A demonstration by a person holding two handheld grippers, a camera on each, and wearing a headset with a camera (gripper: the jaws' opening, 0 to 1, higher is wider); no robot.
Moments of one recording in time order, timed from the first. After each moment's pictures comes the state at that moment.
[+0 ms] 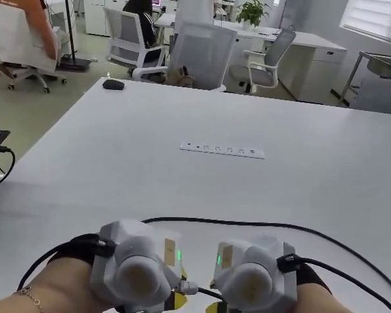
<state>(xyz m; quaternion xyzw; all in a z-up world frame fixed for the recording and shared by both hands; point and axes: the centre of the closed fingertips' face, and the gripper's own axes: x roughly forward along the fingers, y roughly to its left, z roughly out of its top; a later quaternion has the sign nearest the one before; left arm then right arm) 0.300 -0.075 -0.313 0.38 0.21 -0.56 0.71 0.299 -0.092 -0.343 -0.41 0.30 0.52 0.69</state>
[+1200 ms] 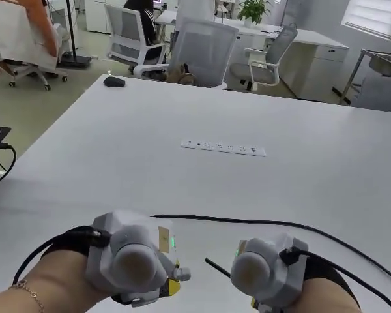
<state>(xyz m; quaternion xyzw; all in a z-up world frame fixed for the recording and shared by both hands) 0.316 -0.060 -0.313 0.37 0.22 -0.52 0.73 0.324 -0.176 -0.364 -0.43 0.44 0.37 0.70</state>
